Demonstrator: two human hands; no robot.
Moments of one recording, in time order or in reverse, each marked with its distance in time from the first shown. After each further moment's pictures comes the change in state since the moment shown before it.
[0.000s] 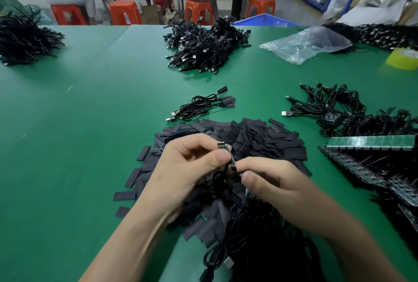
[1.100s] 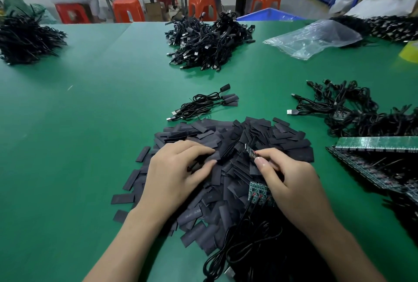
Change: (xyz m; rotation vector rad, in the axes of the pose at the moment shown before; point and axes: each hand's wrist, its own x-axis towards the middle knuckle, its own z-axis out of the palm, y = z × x) left_hand 0.013 -0.052 -0.045 1.266 0.141 0.465; right_hand 0.006 0.051 0.012 -0.373 0.523 0.097
